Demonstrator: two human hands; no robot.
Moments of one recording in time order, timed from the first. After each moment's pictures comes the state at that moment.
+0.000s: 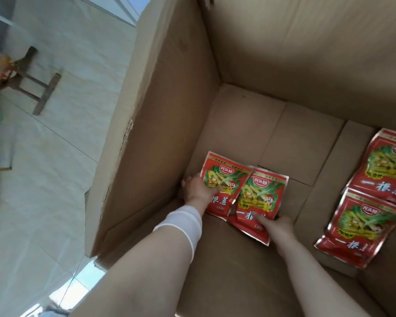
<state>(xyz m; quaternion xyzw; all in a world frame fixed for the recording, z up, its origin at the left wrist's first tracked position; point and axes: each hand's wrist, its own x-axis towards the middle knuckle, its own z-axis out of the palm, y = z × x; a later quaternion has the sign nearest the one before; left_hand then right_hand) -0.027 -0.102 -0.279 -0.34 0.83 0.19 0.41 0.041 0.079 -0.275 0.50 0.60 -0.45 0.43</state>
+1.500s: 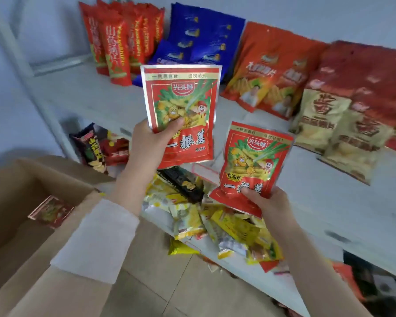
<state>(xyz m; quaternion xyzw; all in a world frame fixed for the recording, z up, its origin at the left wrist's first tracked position) 0.419 0.063 0.268 0.49 0.50 0.58 0.41 0.647 0.005 0.202 0.62 0.42 -0.47 -0.47</state>
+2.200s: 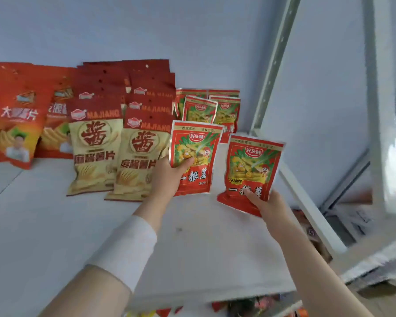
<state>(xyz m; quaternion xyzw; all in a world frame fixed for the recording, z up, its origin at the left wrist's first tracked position) 0.955 0.089 0.248 0.68 0.42 0.36 0.49 1.109 -0.071 0.210 0.71 0.24 -0.27 -0.60</state>
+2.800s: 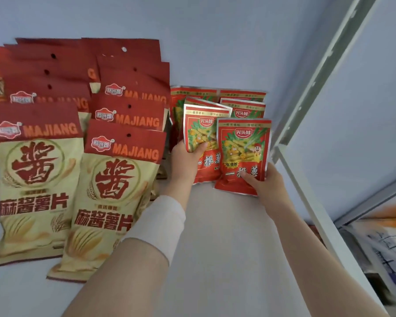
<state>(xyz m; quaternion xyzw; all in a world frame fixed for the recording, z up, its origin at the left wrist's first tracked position) 1.109 0.240 0.215 0.64 0.44 0.36 0.51 1.233 0.108 0.198 0.76 0.27 -0.22 -0.55</state>
